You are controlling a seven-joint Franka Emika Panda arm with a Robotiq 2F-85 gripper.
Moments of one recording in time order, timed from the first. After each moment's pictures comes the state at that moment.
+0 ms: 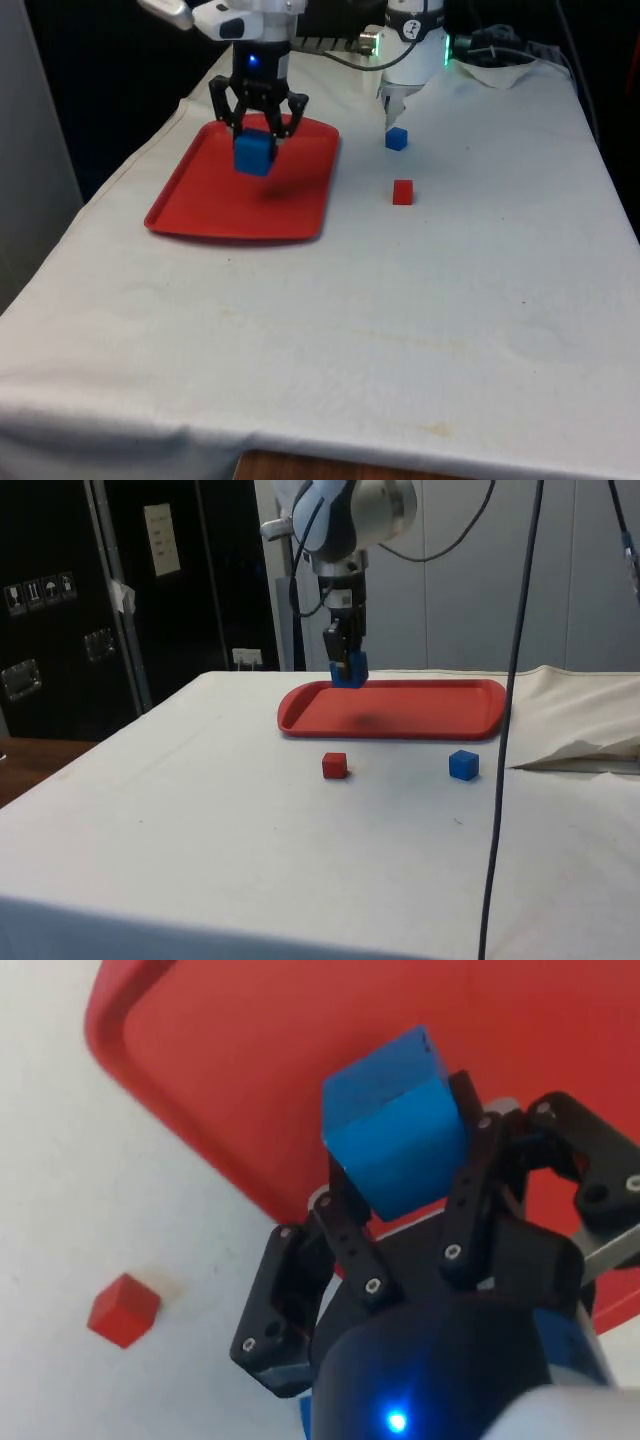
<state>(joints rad) 0.52 0.43 -0.86 -2.26 0.37 2.61 -0.52</state>
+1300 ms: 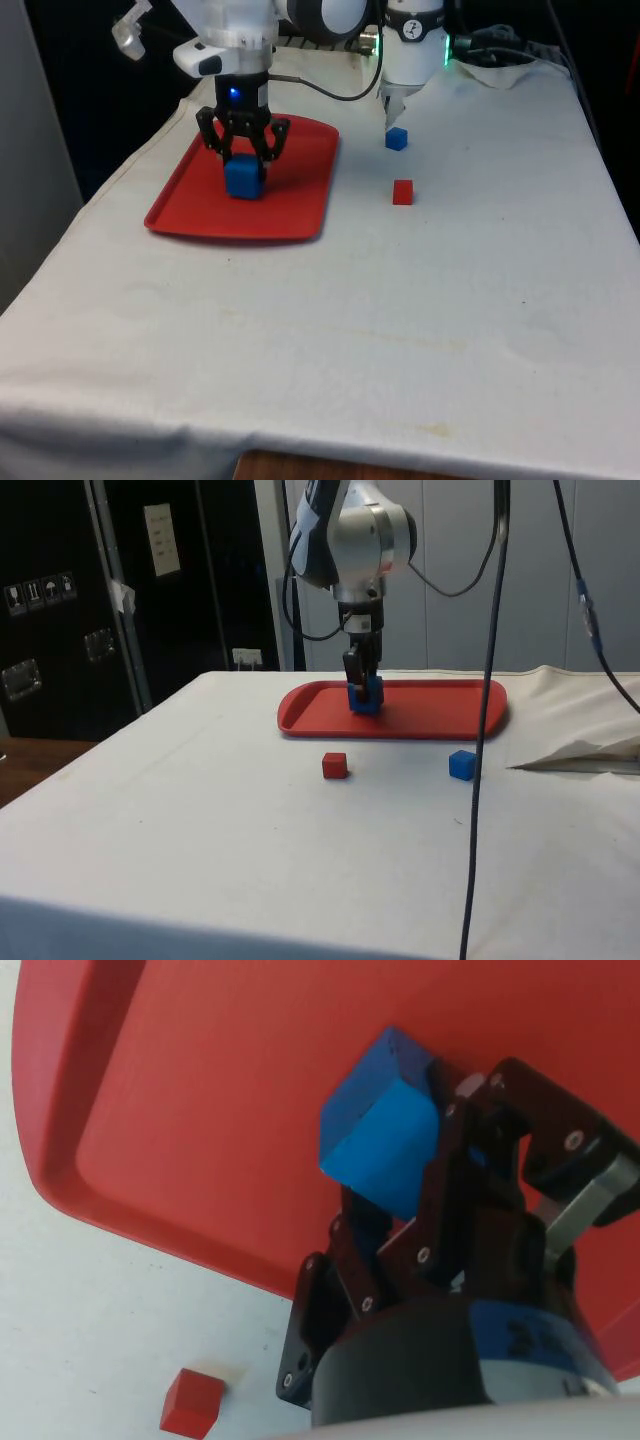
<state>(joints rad) 0.49 0.63 -0.88 -2.21 0.78 2.55 -0.89</state>
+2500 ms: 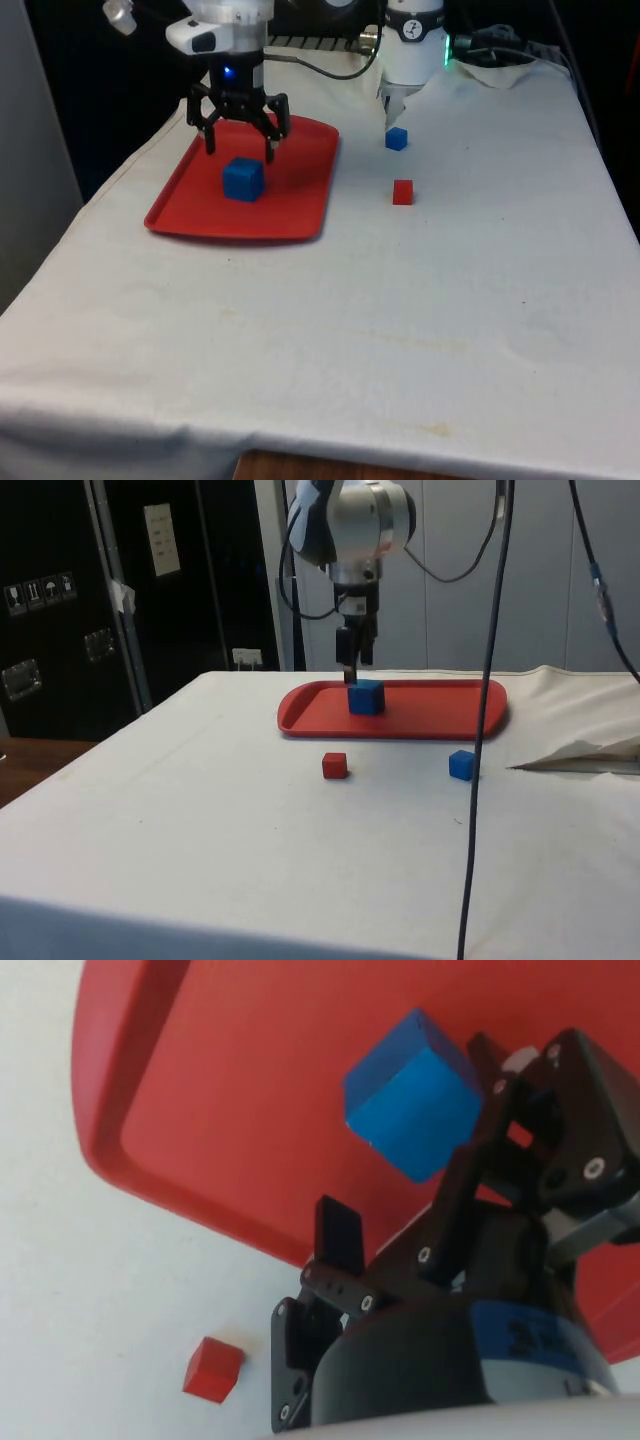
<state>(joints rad) 0.53 0.57 -0.93 -2.21 0.75 2.53 -0.89</state>
